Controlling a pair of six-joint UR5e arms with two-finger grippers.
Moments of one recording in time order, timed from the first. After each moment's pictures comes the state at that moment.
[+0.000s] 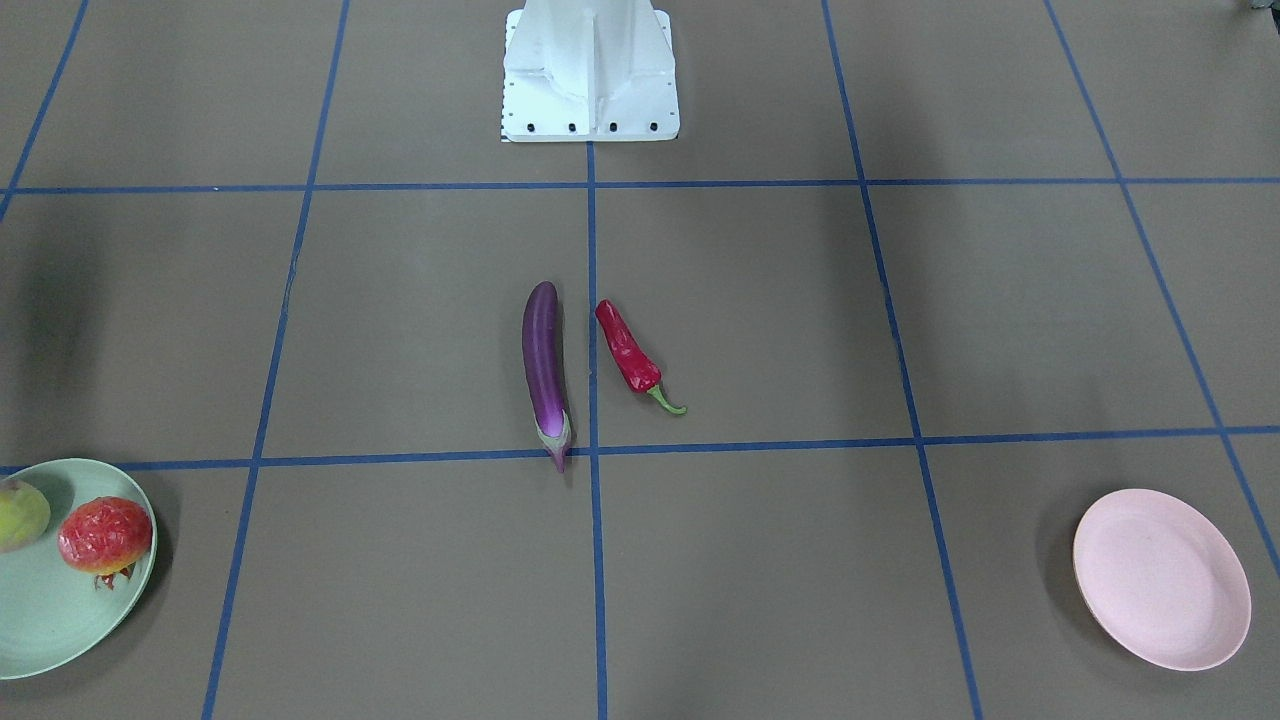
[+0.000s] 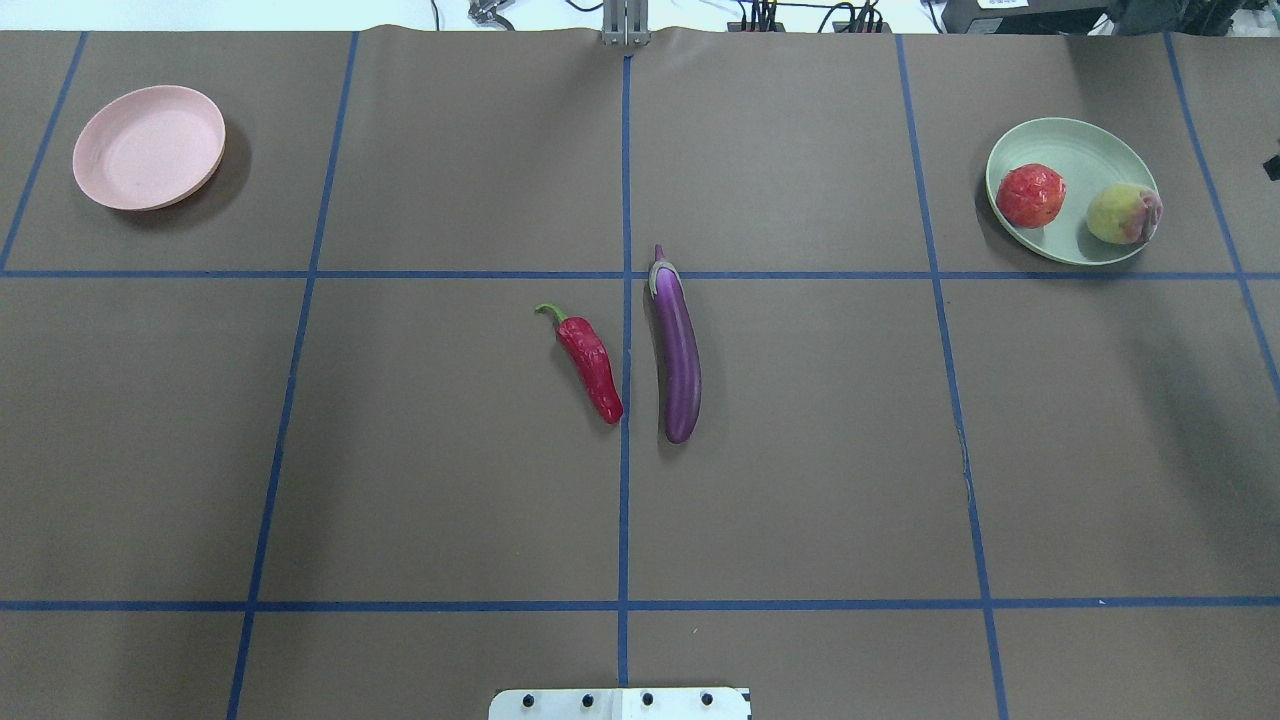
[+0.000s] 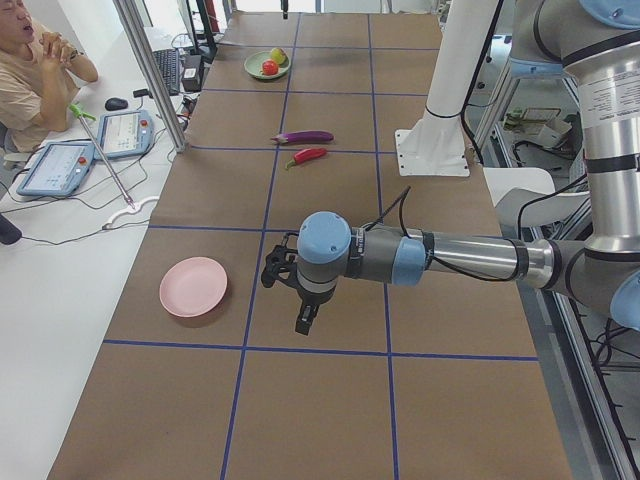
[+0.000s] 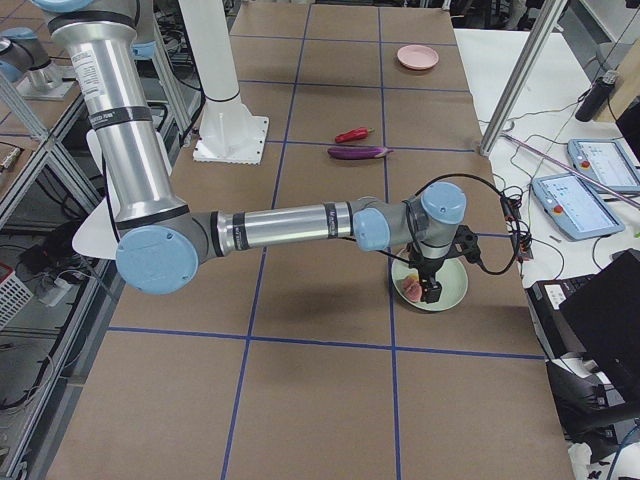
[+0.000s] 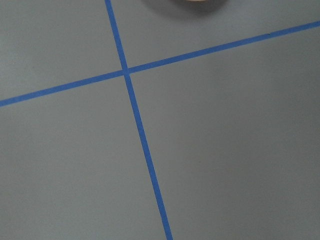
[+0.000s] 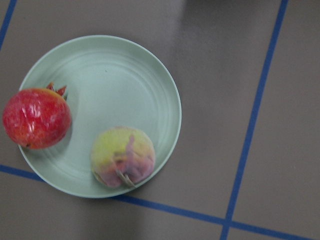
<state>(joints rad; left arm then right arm) -1.60 -1.34 -1.90 -1.64 -2.44 0.19 1.48 -1.39 1.55 -1.56 2.31 -0.03</state>
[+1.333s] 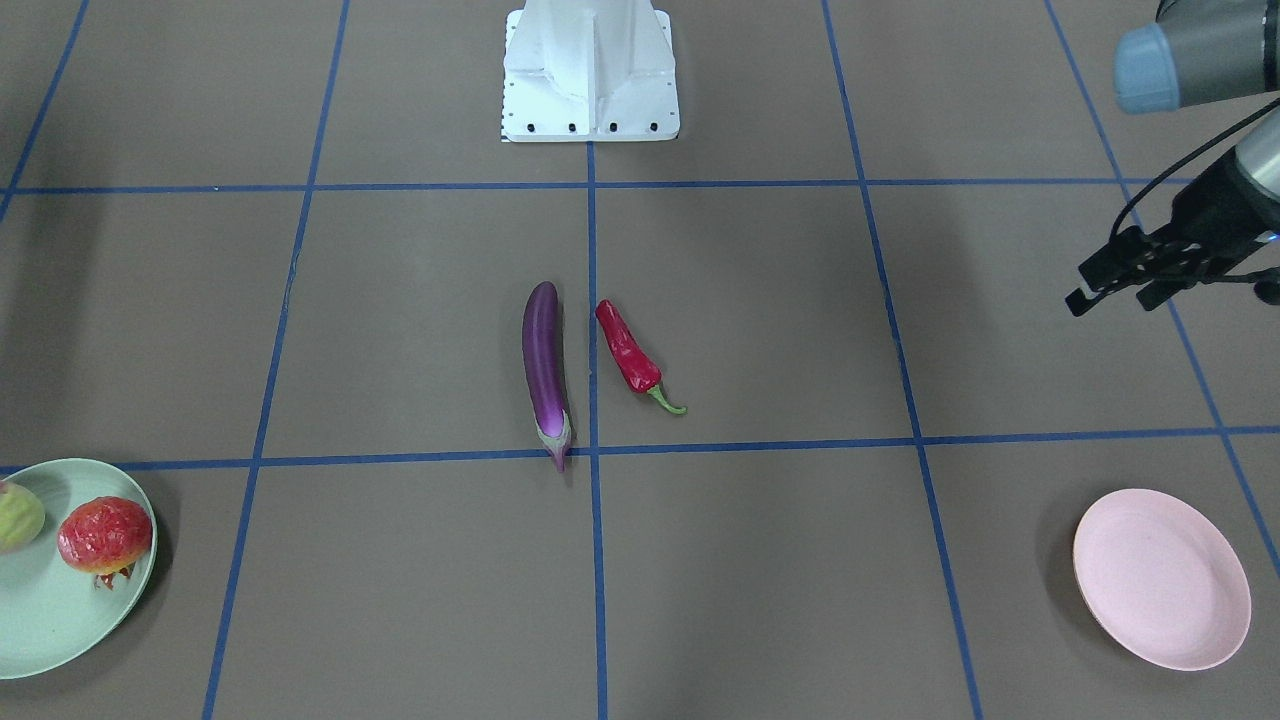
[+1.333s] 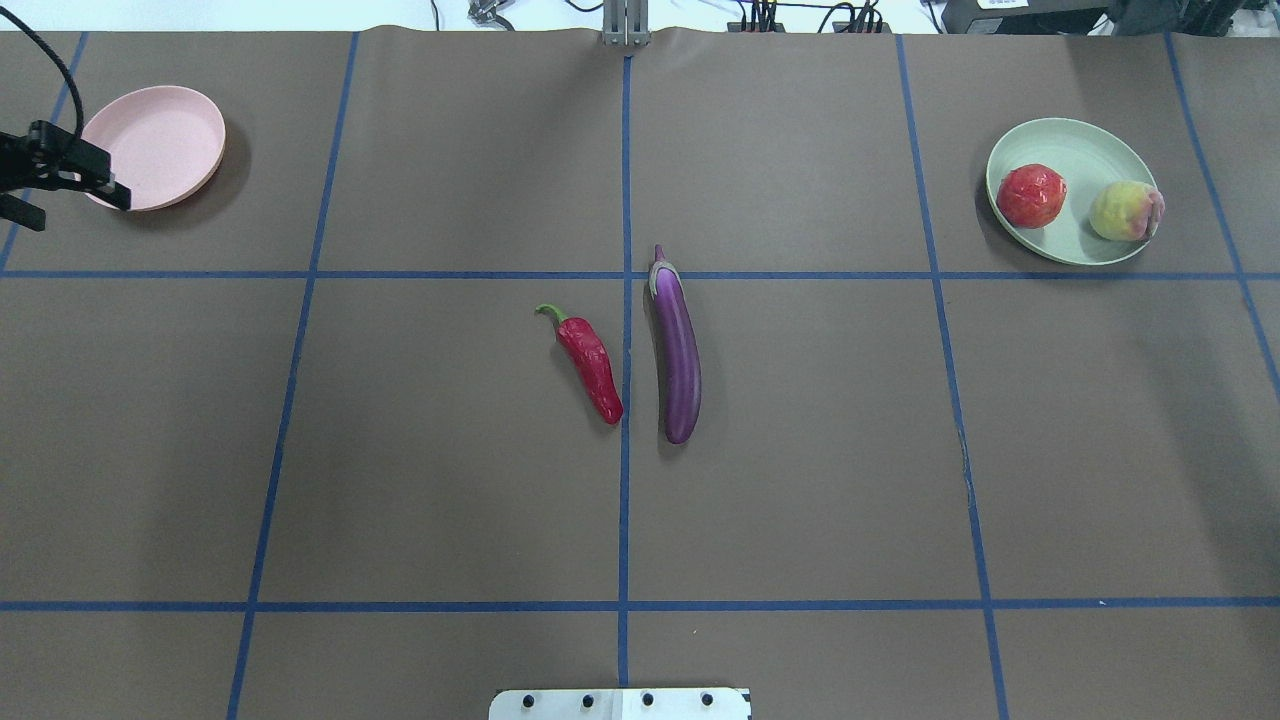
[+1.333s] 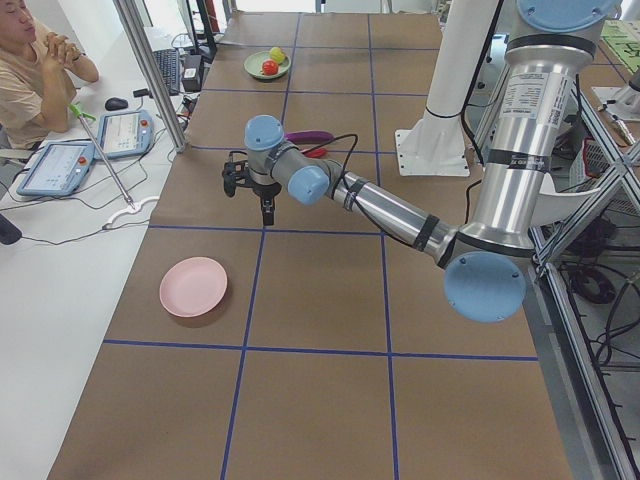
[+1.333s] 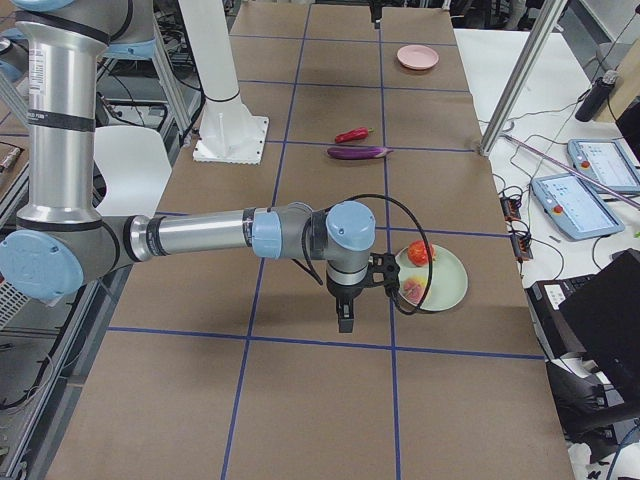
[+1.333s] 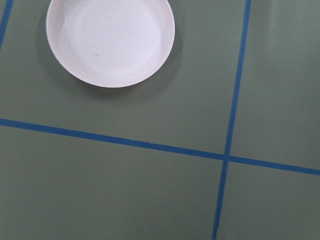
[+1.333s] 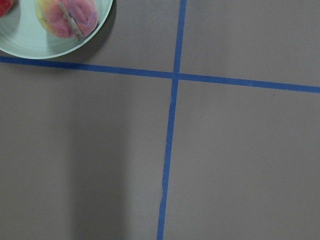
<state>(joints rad) -1.12 -1.79 -1.81 -1.82 -2.36 -0.88 1.58 -1.68 1.82 -1.70 2.31 -0.08</state>
